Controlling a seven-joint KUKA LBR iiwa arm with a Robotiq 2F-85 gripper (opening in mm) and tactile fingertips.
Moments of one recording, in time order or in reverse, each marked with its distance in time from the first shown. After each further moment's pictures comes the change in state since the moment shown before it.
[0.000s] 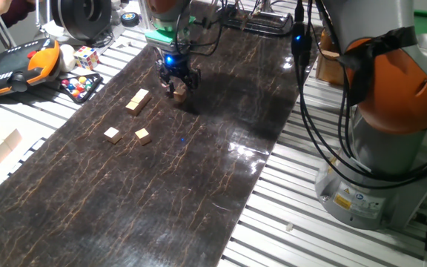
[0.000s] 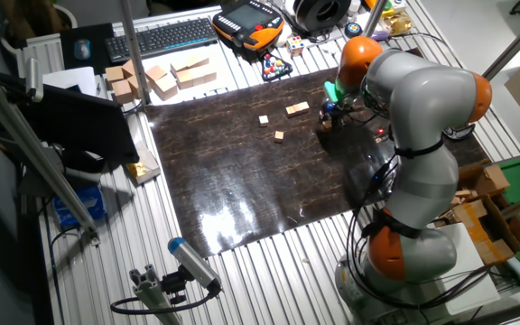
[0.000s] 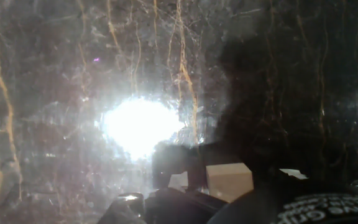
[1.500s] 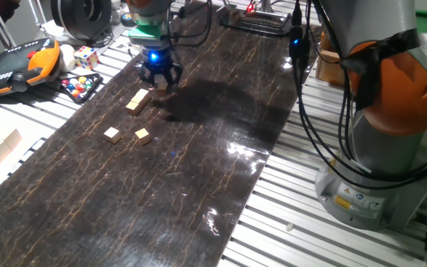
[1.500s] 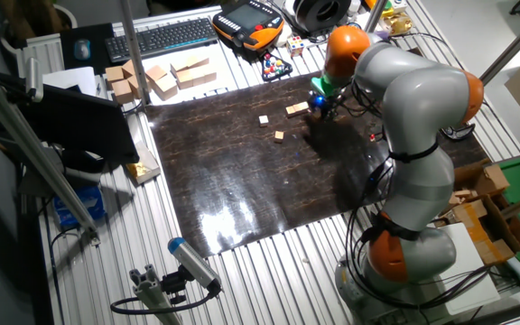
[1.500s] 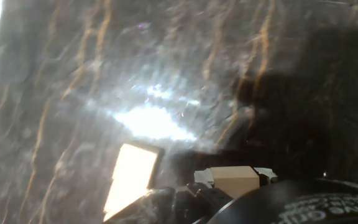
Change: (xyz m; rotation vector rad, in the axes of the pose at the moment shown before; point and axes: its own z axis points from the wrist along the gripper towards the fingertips) arm 0.050 0.038 -0.034 -0.028 -0.010 -0.410
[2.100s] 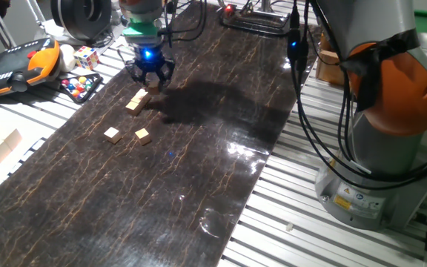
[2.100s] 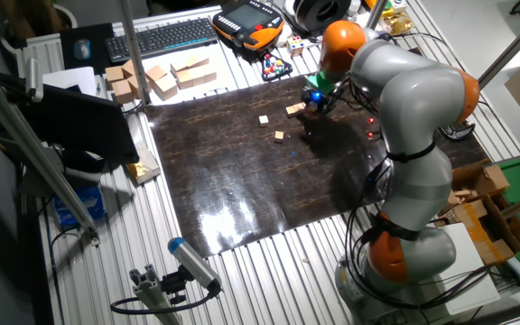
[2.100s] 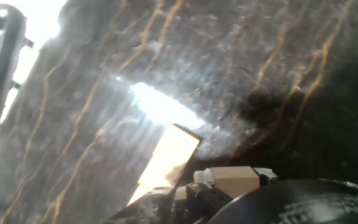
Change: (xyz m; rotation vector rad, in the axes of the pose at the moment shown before) arm 0.003 0.022 -0.010 -0.011 -0.025 -0.201
